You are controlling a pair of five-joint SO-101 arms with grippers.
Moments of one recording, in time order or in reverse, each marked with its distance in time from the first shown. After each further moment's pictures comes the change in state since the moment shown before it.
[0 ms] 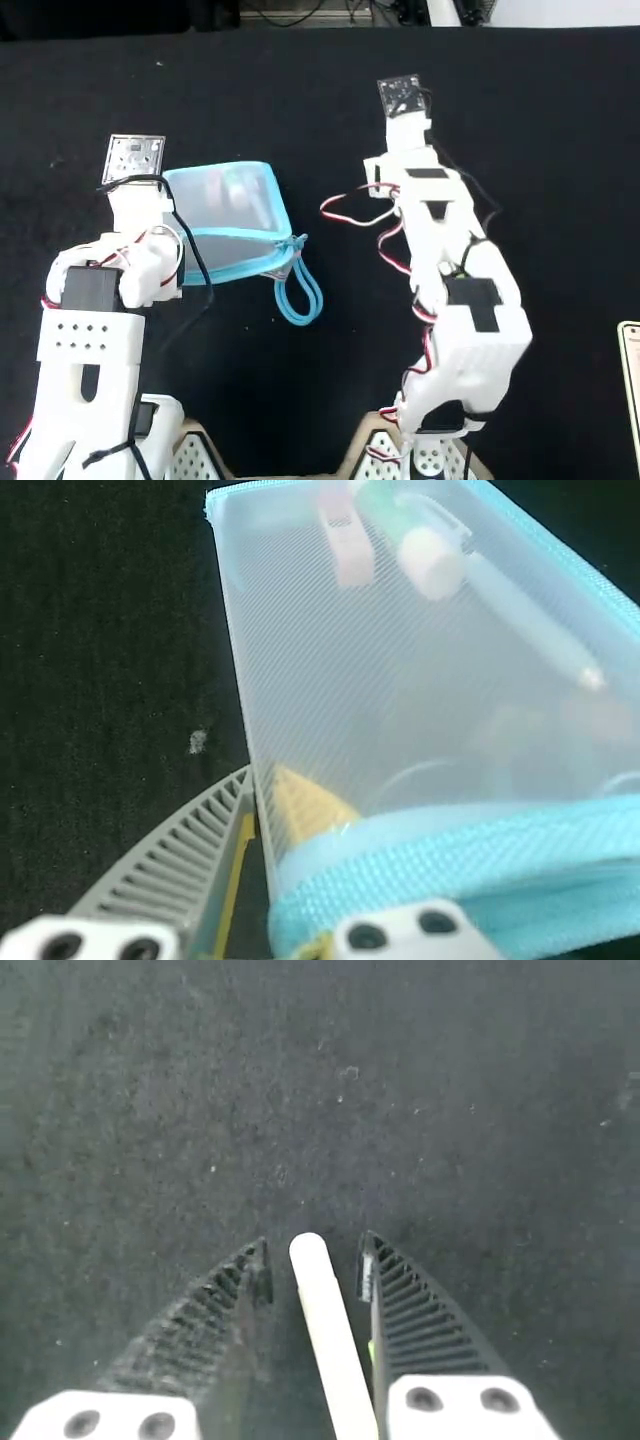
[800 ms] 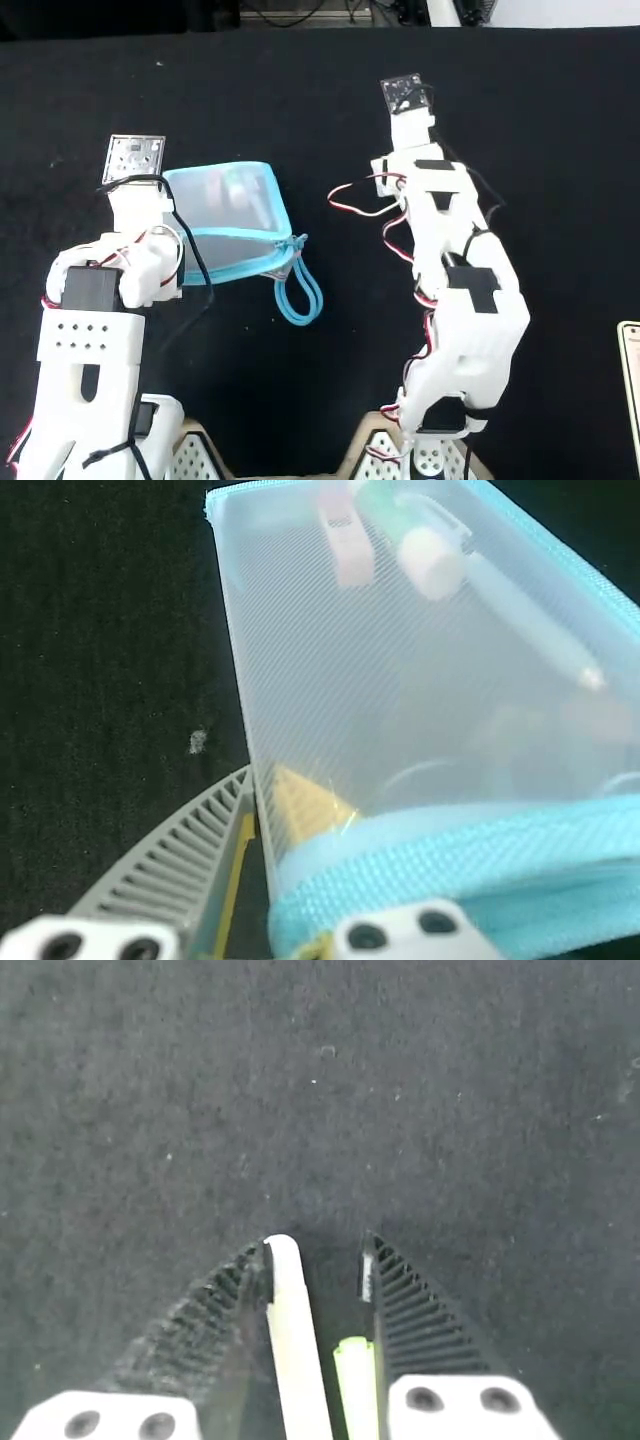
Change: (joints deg) left arm 0.0 0.0 0.0 0.0 0.0; right arm 2.0 5.8 -6.9 4.4 4.0
